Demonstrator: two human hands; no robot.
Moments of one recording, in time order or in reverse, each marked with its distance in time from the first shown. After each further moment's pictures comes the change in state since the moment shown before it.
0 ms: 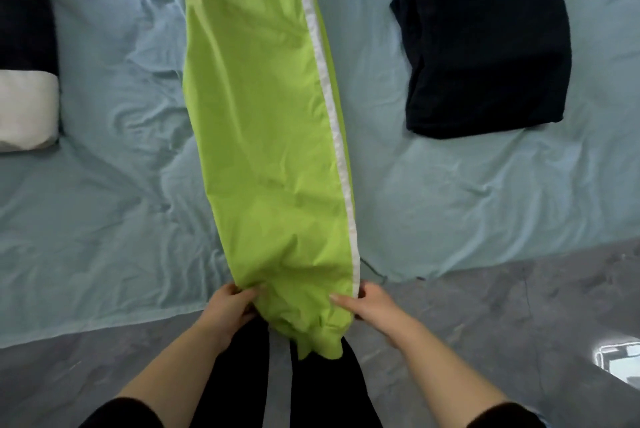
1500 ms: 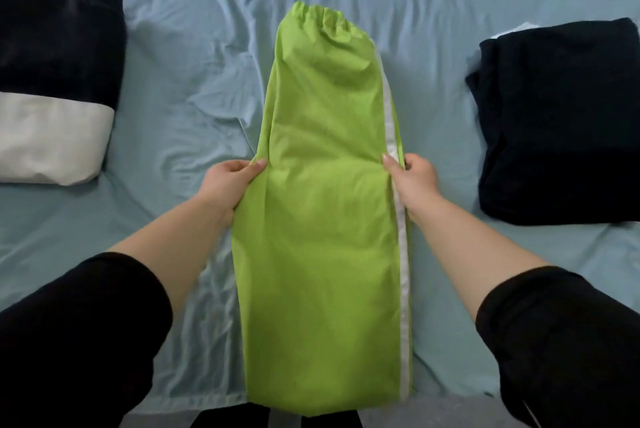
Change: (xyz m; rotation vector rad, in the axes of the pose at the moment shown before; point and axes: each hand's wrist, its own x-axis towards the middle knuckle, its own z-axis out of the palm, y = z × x) left_hand 0.079 0.262 -0.022 0.042 0.127 0.500; right_hand 0.128 -0.283 -0.016 -0.189 0.619 -0.576
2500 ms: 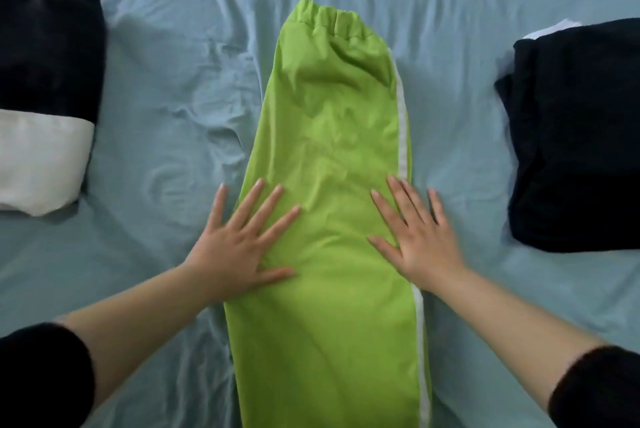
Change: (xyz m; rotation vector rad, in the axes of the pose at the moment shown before) left_hand -0.002 -0.051 -0.023 1.792 -0.217 0.934; right_hand -0.029 0.055 0.000 -1.043 -0.205 -0.762
